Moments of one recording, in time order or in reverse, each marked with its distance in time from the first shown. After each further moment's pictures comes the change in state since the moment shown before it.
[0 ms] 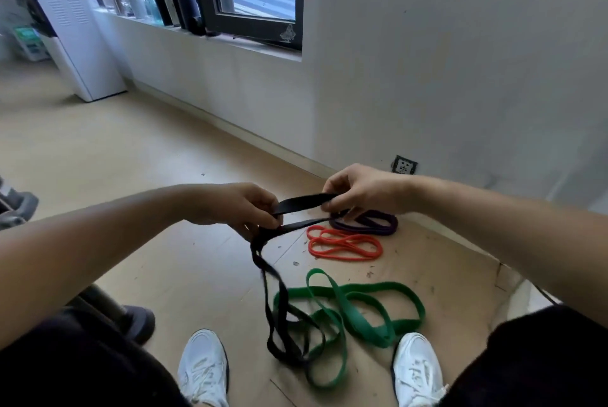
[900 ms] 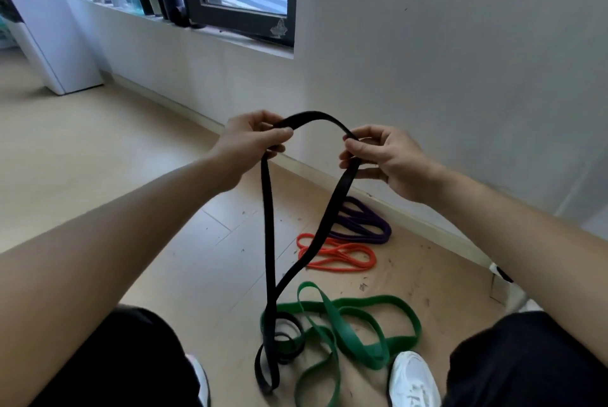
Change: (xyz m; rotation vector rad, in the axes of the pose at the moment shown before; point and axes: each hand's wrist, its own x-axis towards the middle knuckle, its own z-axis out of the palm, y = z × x) left_hand 0.067 0.041 -0.041 -0.489 0.713 0.400; right_hand 0.018 -0.001 -0.050 0.424 0.495 -0.227
